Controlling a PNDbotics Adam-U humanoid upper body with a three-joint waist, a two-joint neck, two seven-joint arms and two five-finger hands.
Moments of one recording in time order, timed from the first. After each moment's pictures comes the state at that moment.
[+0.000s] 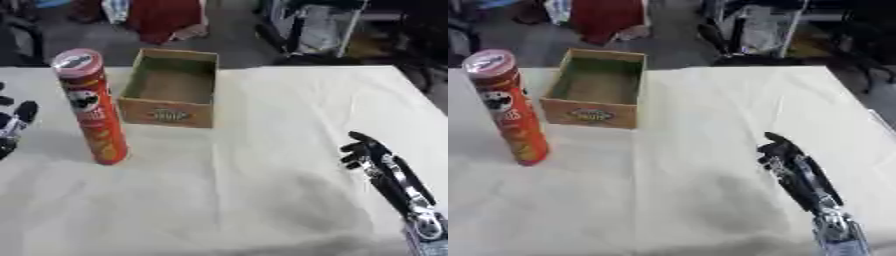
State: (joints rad) left arm -0.03 0.41 0.21 -1.85 -0.29 0.07 0.02; right arm -0.07 -0.16 -0.02 -1.58 0.30 -0.26 0.20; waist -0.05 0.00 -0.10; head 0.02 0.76
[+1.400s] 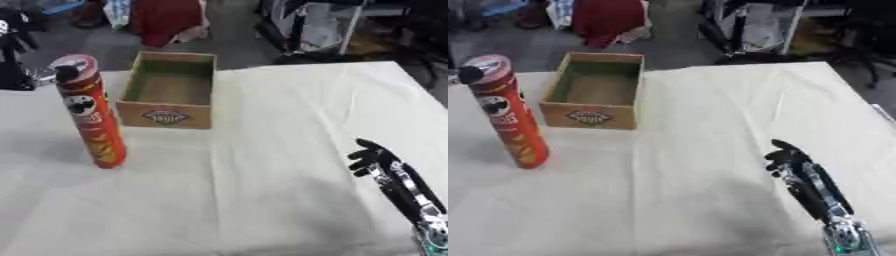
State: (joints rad) left arm -0.51 1.01 -0.21 -1.54 -0.25 0.06 -0.31; right arm -0.06 -0.18 0.00 -1.57 0.30 -0.27 0.22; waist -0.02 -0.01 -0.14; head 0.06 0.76
